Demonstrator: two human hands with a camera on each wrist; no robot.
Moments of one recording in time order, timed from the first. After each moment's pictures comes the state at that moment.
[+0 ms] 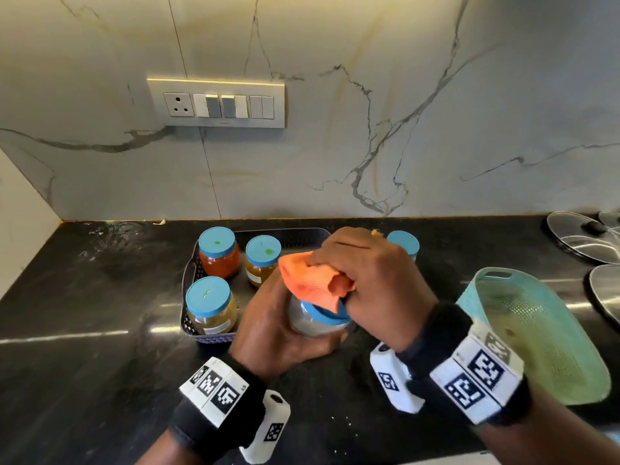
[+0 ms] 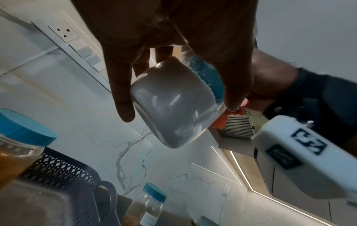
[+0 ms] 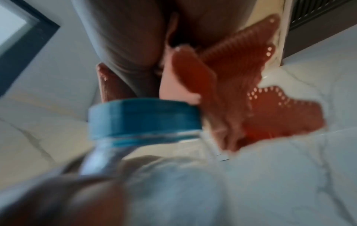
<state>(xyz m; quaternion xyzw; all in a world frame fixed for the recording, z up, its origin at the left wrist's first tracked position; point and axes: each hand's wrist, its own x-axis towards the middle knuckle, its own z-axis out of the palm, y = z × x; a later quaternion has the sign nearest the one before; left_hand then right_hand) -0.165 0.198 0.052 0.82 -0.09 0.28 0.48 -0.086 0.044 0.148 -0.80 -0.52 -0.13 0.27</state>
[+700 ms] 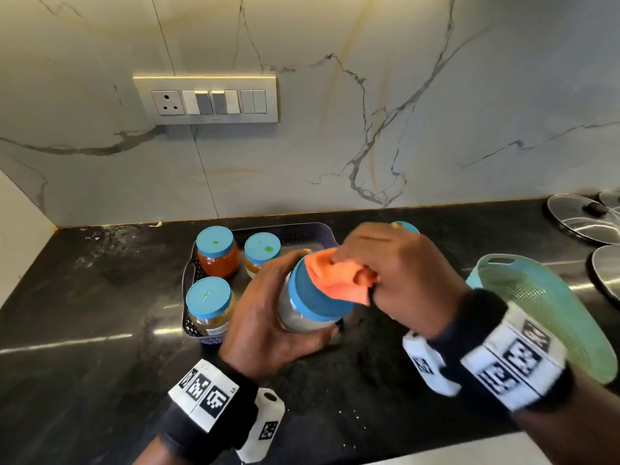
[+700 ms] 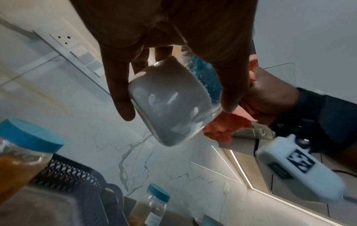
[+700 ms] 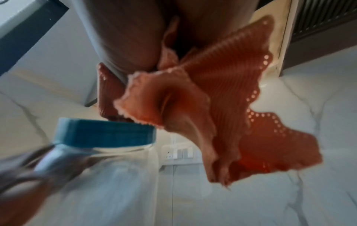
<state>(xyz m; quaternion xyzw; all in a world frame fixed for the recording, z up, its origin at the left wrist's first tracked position) -0.170 0.208 0.053 0.84 -0.08 0.29 0.45 -0.072 0.024 0.149 -0.82 -0.52 -0.11 0.23</state>
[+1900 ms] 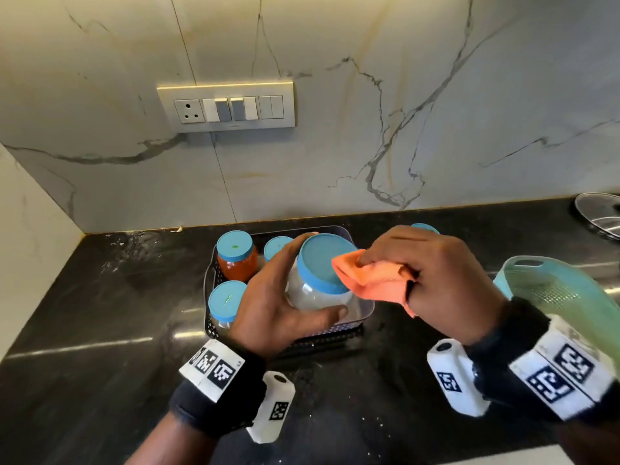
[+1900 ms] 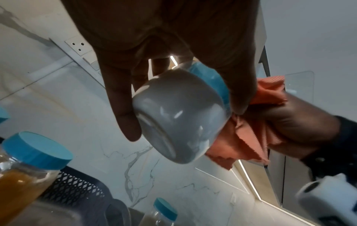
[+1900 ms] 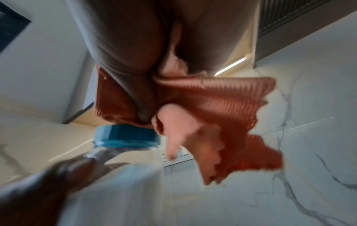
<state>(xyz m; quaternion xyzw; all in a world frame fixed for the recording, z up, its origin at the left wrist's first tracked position) -0.159 0.232 0.066 0.82 -0.03 0.21 0.53 -0.063 0.018 0.135 -0.79 -0.51 -0.10 0.33</state>
